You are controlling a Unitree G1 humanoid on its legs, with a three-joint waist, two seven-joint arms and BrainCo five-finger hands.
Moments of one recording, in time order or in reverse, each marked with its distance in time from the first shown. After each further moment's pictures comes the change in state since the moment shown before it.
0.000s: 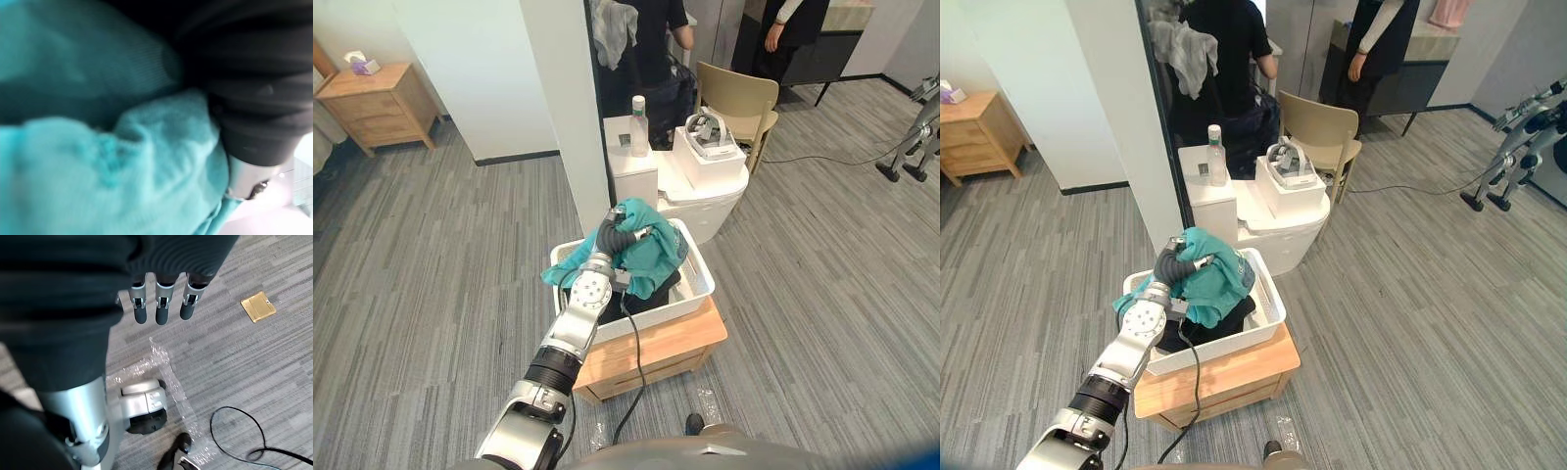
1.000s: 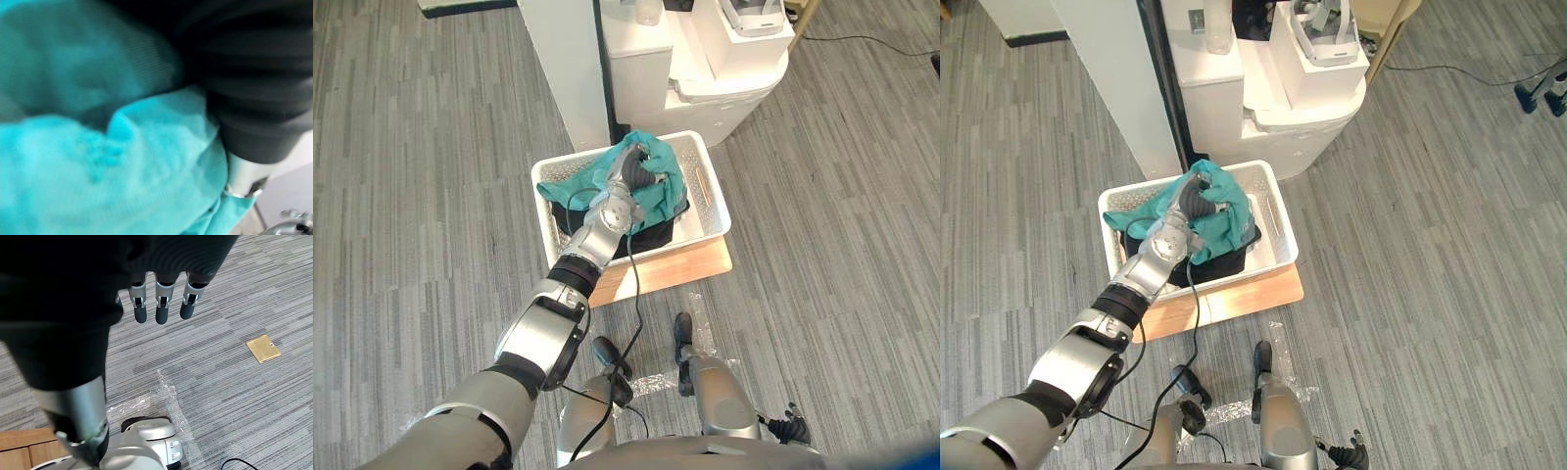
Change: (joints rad) left arm -0.546 0.014 -0.059 0.443 0.273 0.093 -0.010; right arm -0.163 -0.041 0.044 -0.190 0.117 -0.043 -0.085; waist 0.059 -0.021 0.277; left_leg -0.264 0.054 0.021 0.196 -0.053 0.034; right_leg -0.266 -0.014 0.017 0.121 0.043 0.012
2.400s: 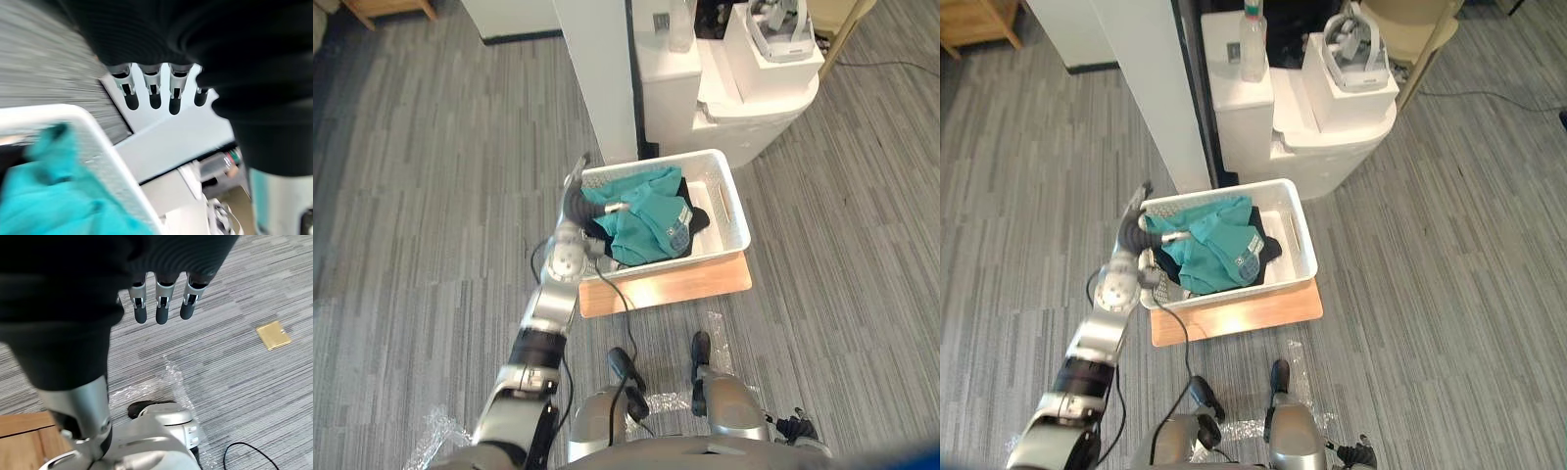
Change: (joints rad) left arm 0.595 -0.001 0.295 -0.569 -0.158 -0.009 0.018; right arm -0.063 -0.035 -0.110 0.168 -0.038 0.040 0.076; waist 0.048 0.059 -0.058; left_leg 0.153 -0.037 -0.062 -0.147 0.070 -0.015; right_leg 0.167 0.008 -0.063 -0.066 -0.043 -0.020
